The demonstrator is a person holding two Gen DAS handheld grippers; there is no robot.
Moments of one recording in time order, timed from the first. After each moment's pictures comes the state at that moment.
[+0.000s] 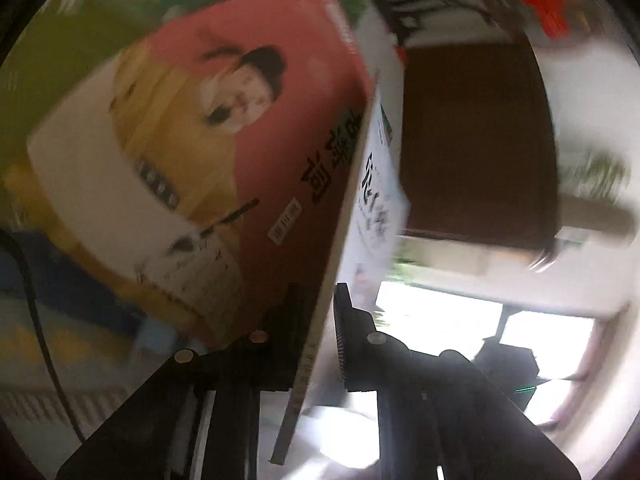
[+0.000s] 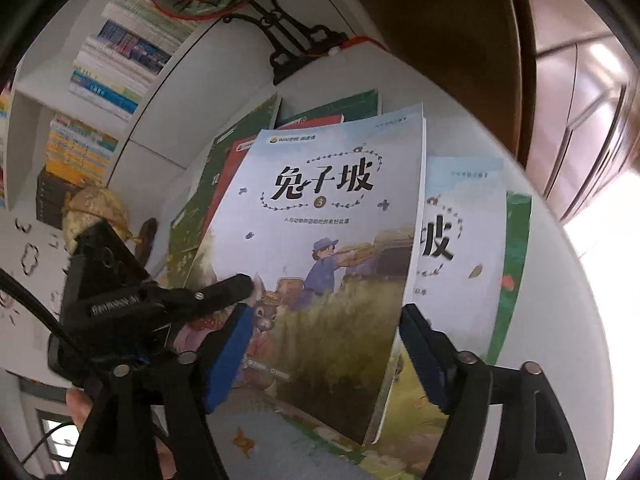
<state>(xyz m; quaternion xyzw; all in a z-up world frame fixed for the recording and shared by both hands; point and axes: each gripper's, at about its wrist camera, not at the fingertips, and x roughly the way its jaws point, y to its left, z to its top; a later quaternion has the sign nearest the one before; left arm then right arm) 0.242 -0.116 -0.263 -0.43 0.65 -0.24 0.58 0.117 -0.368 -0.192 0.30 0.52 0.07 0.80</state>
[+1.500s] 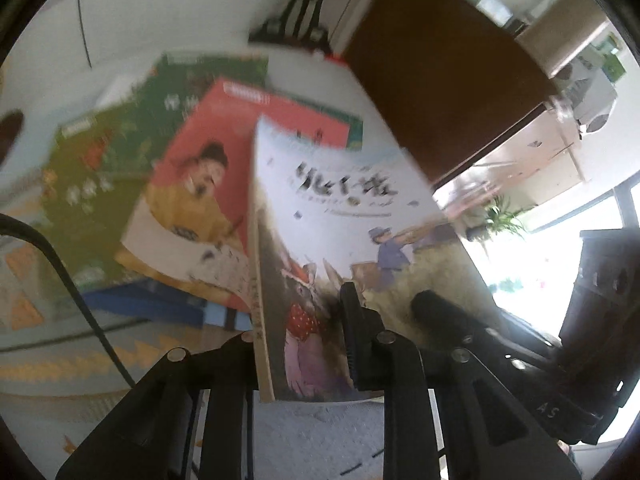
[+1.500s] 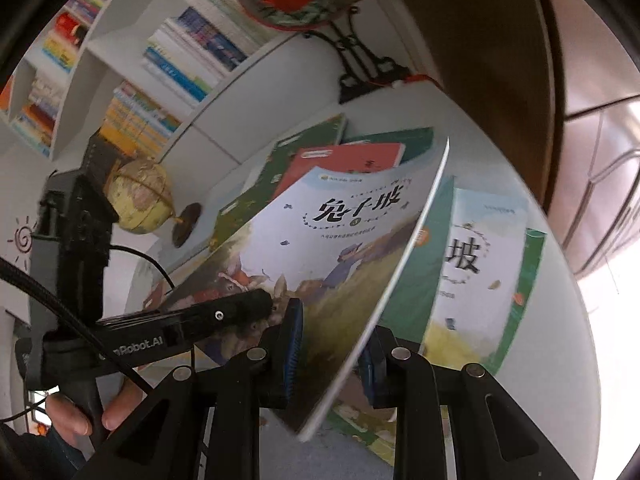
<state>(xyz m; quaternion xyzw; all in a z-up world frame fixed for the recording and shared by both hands) 0.169 -0.188 -0.144 -0.05 0.56 -0.22 0.80 0.096 -0.364 -0.157 0.24 0.46 0.16 0.84</state>
